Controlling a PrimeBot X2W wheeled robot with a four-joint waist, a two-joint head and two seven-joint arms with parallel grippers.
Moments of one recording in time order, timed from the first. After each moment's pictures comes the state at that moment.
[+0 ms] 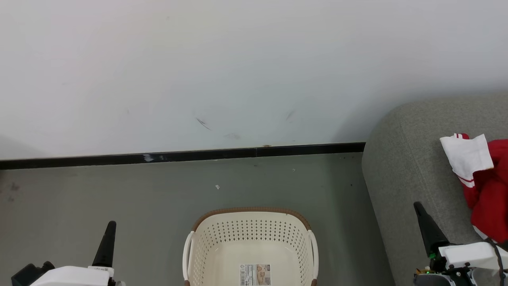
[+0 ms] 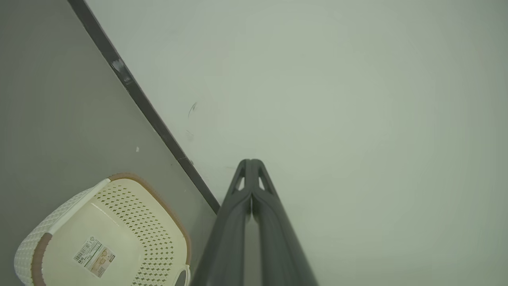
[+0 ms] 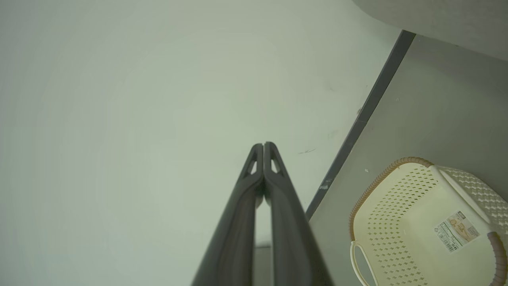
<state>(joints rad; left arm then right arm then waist) -0.04 0.04 0.05 0.23 -1.38 -0.08 0.05 -0.02 -0.08 -0.03 0.24 1.41 0.12 -0.02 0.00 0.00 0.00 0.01</state>
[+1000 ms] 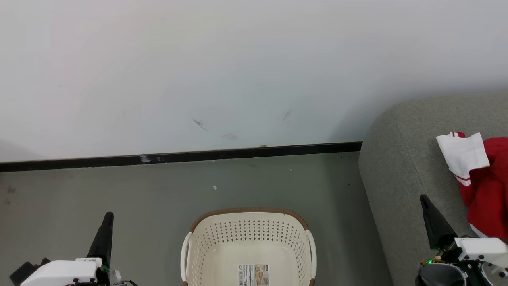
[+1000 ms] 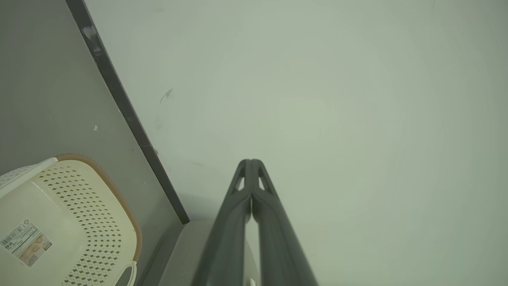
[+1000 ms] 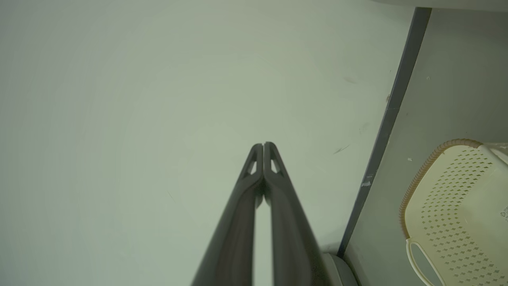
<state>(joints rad) -0.07 0.03 0.09 0.25 -1.60 -0.09 0.11 -0.07 -0.10 -0.04 0.27 1.68 0.12 0.03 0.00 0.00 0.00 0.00</state>
